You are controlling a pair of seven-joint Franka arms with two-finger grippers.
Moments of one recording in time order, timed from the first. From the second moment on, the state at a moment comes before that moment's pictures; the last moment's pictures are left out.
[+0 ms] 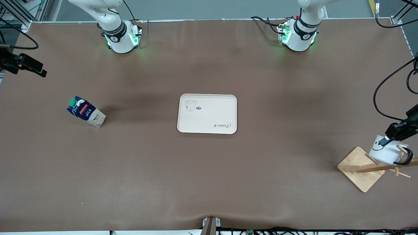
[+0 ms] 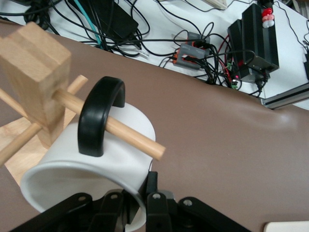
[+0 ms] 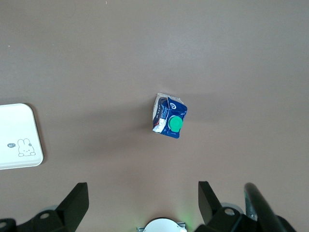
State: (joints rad) left arm 0.34 0.21 -0.05 -1.86 -0.74 2.29 0.63; right arm -0.12 -0.07 0.05 -1.59 0.00 1.43 0.06
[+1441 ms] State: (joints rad) left arm 0.34 0.06 -0.34 -1.80 -0.35 1.99 -0.10; right arm -0.12 0.04 0.05 -1.54 0.01 1.43 0.05
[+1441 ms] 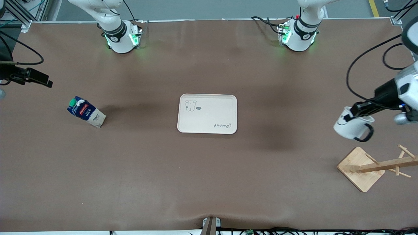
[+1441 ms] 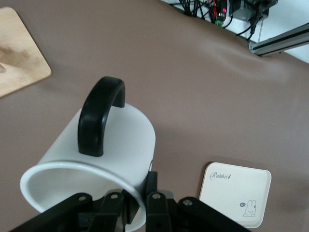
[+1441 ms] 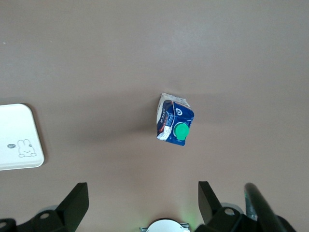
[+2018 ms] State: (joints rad) left arm 0.11 0.20 -0.41 -1.73 -0.21 1.98 -0.49; right arm -0.13 0.24 0.05 -1.47 -0.07 1.46 -0.06
